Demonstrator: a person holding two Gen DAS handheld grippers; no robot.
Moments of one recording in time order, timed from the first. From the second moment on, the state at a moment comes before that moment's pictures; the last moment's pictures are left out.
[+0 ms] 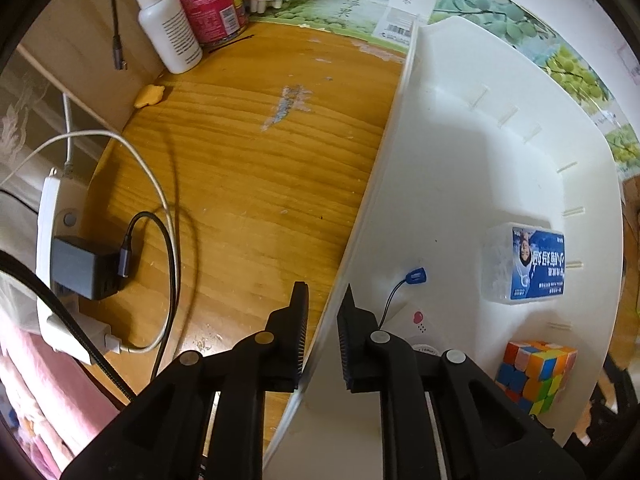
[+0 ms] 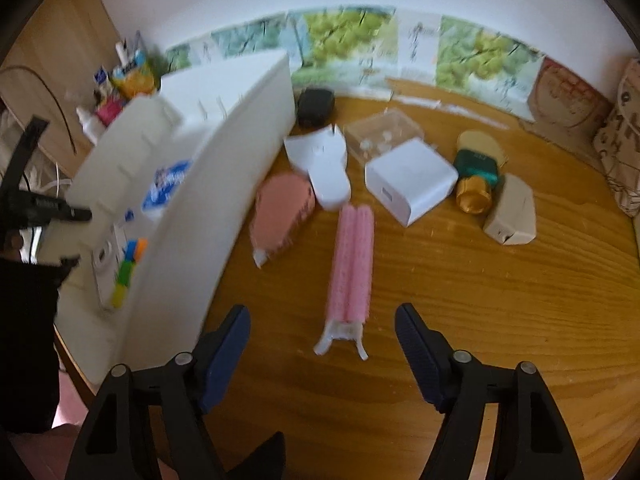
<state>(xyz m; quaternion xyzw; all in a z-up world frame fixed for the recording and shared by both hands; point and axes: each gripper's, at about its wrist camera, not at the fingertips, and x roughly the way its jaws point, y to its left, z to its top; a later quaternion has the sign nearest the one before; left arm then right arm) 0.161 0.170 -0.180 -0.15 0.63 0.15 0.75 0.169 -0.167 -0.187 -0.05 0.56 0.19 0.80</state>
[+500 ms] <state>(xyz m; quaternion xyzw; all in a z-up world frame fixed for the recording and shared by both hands) 0.147 0.166 -0.178 -0.18 0.61 0.21 0.74 0.197 -0.176 -0.212 -0.08 0.60 0.25 0.75</state>
